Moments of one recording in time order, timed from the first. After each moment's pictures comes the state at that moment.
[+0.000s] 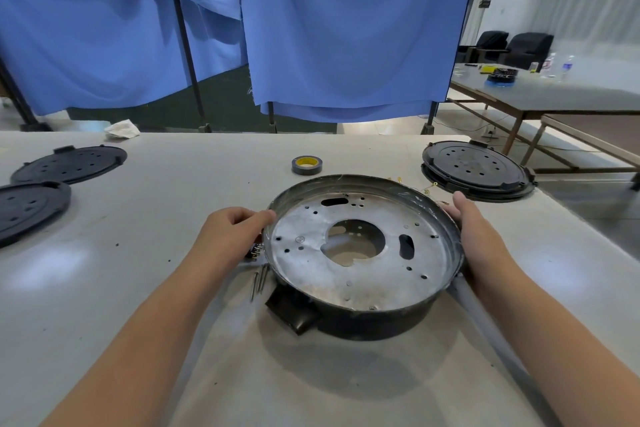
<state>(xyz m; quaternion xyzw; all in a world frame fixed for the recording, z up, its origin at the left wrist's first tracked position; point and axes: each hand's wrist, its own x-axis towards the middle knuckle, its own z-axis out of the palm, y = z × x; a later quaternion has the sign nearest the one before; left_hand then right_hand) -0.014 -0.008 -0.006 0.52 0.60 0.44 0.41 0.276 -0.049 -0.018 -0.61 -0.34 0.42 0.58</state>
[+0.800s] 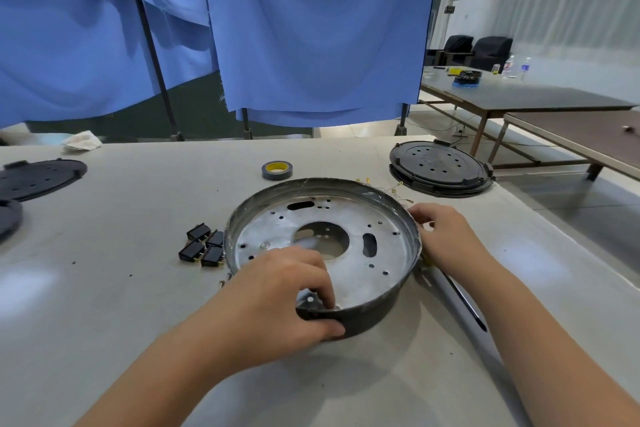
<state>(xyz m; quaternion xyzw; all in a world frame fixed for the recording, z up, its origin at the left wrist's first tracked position) 0.035 -0.083 0.010 0.91 0.32 0.22 0.16 0.302 -0.057 -0.013 -0.69 -0.59 0.14 0.38</state>
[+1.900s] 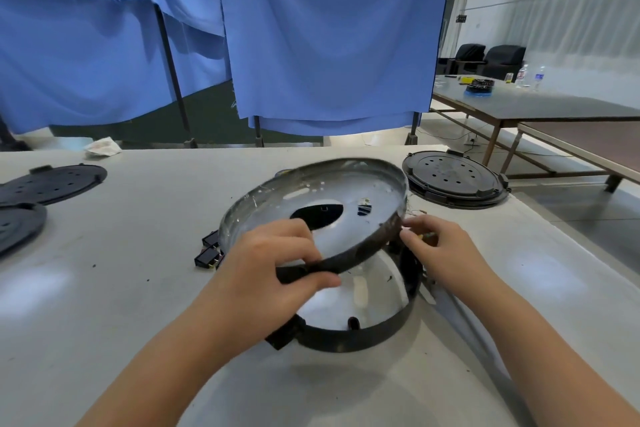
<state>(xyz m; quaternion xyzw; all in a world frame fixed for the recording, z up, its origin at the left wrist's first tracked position) 0.022 -0.074 0.024 0.85 0.31 0.40 0.15 0.286 -0.057 -0.017 -0.68 -0.58 0.17 0.42</state>
